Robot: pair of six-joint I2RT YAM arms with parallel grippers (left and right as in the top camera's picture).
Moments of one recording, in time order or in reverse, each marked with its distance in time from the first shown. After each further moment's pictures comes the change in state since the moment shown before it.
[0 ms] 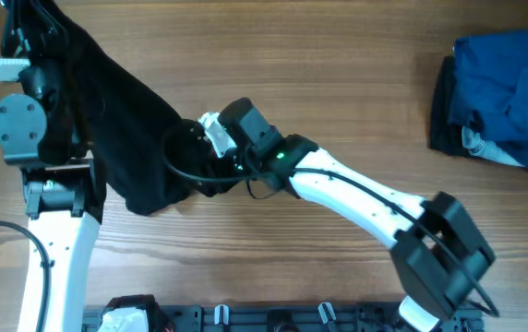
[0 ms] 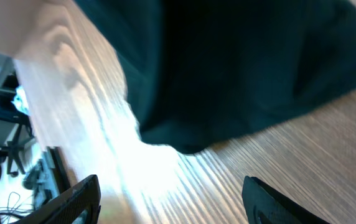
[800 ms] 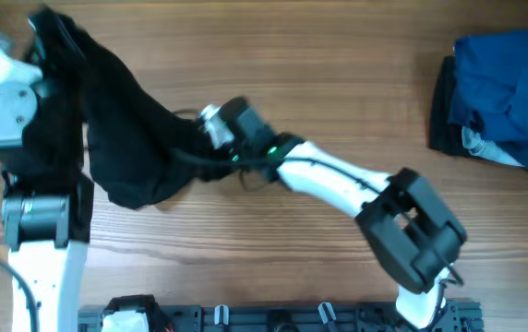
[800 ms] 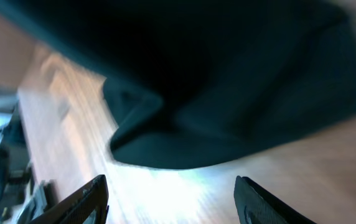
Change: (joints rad) left arm 0.000 -0.105 0.114 -0.635 0.157 0.025; right arm -0.064 0.125 0.000 0.211 -0.027 0.112
